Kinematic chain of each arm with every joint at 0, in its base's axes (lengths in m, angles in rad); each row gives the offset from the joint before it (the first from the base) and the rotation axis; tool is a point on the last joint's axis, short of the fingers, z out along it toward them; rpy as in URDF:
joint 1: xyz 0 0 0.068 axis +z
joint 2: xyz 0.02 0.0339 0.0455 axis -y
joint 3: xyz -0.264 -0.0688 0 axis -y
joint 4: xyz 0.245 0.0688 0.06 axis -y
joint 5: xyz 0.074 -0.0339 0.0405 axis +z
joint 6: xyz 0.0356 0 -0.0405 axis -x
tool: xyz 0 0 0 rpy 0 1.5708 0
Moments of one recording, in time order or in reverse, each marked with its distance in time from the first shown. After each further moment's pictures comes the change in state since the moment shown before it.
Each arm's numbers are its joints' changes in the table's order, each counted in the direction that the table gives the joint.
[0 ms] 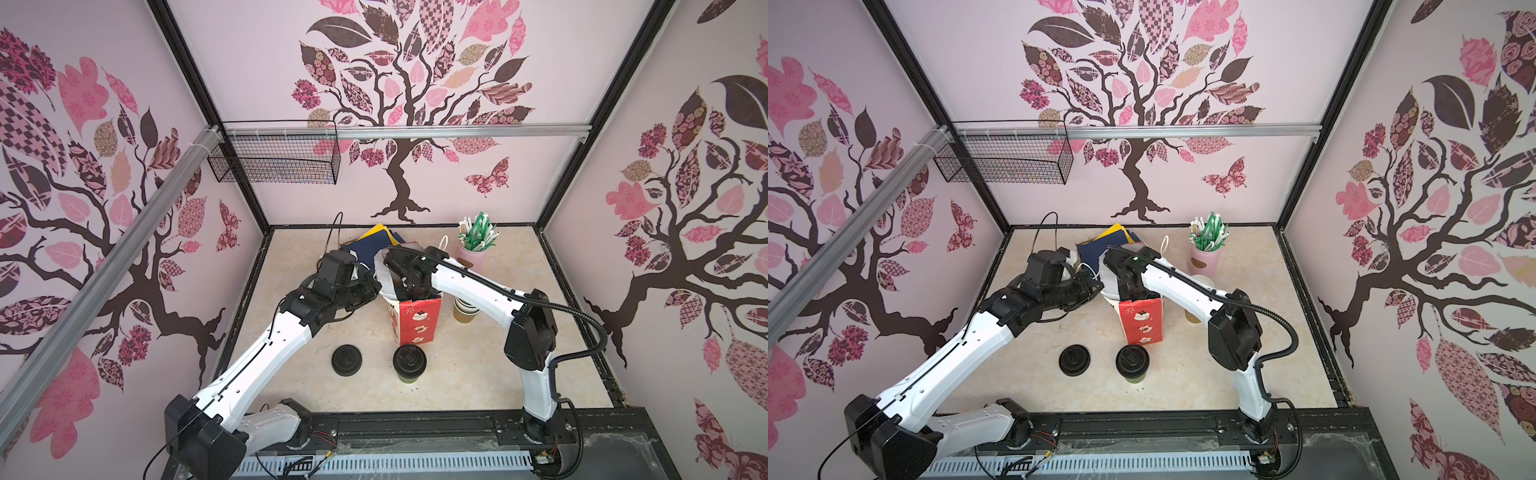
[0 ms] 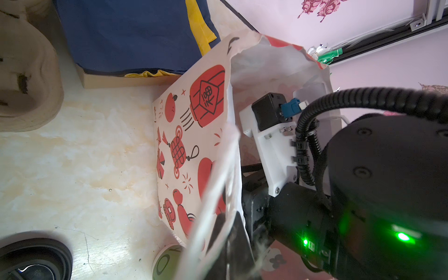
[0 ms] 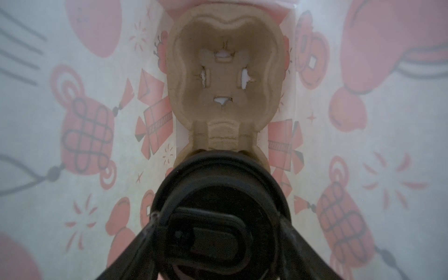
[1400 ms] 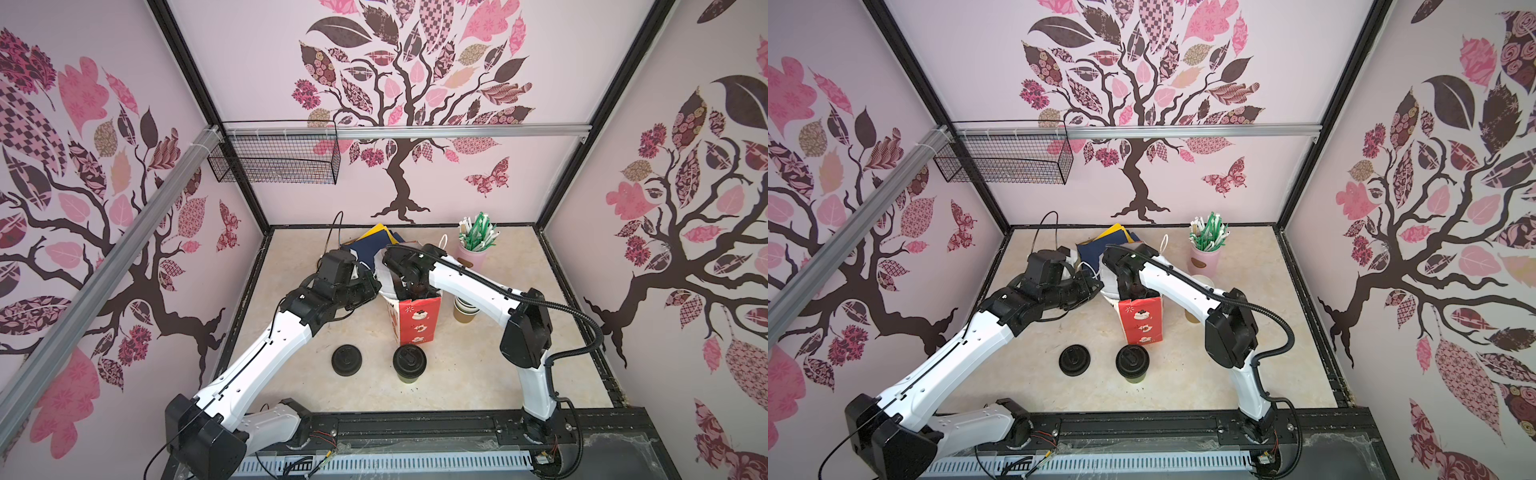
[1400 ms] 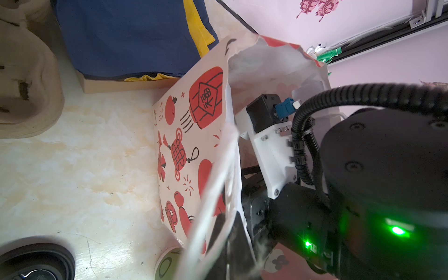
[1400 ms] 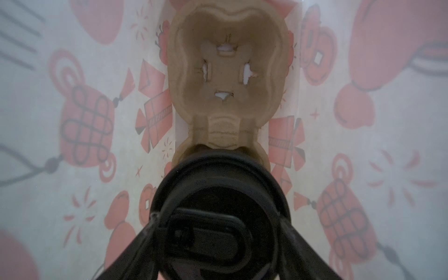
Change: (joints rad) left arm 0.000 -0.003 0.000 0.007 -0.004 -0.019; right arm 0.000 -0.034 0.089 -0.089 0.000 0.030
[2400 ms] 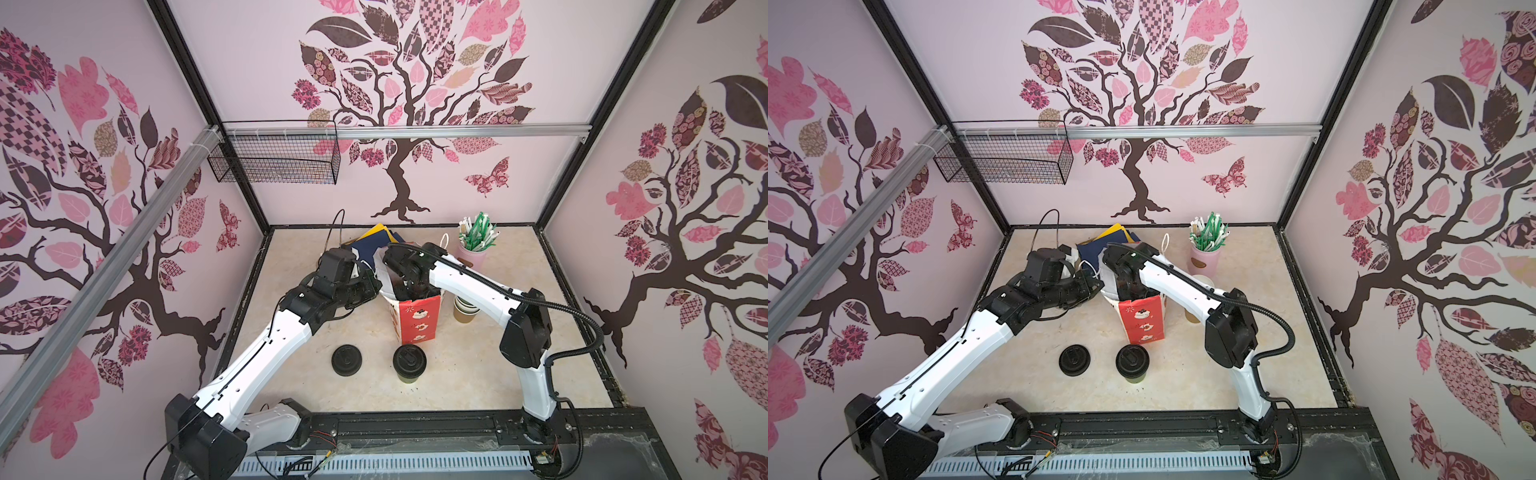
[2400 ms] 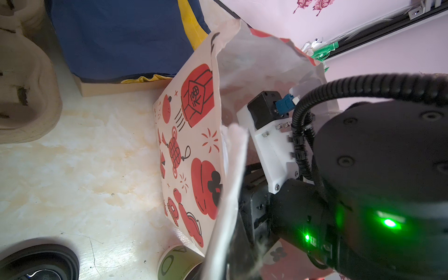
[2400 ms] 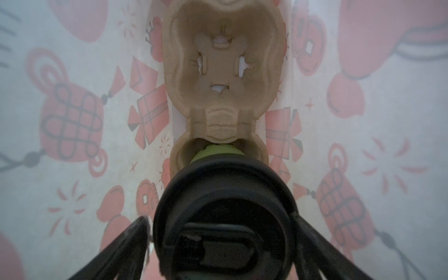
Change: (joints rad) left arm 0.000 -0.008 0.026 -0.024 -0.011 -0.031; right arm -0.001 0.005 -0.007 -0.005 -0.022 -0.031
